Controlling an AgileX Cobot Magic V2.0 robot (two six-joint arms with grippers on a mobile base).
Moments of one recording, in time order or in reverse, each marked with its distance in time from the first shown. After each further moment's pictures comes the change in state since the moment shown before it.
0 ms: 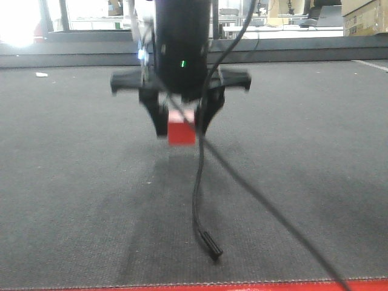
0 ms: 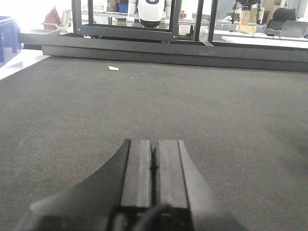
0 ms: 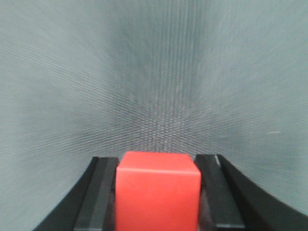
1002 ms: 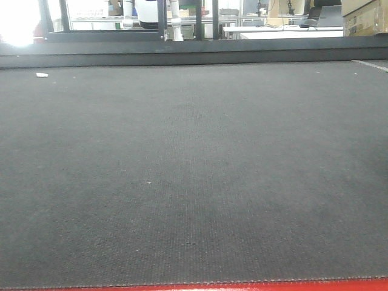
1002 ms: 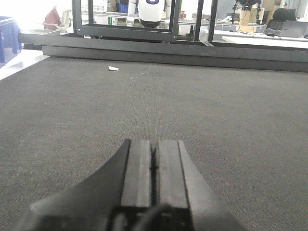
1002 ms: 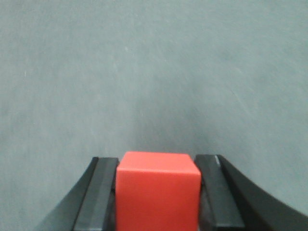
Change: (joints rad) left arm 0.000 0.000 0.000 0.000 0.000 0.000; right arm -0.438 -1.174 0.960 0.014 -0.200 -0.448
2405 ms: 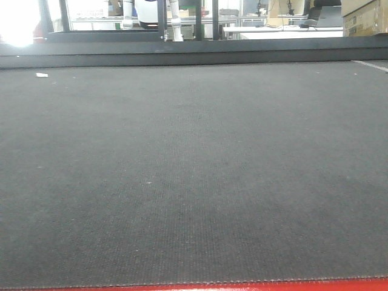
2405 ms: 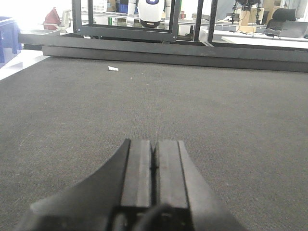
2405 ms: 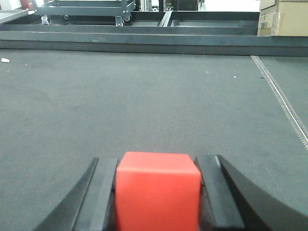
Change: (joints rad) left arm 0.000 0.000 0.000 0.000 0.000 0.000; right arm -0.001 -0.717 0.132 0.009 -0.013 -0.097
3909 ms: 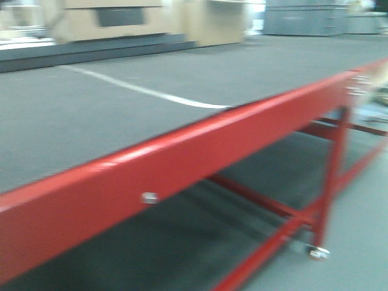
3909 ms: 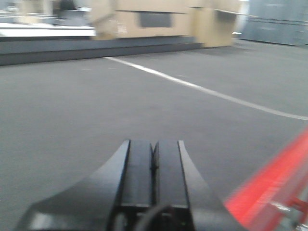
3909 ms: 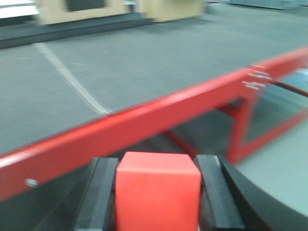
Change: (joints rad) left arm 0.000 0.000 0.000 0.000 0.000 0.000; right arm 0.000 0.000 0.000 0.000 -0.002 0.000
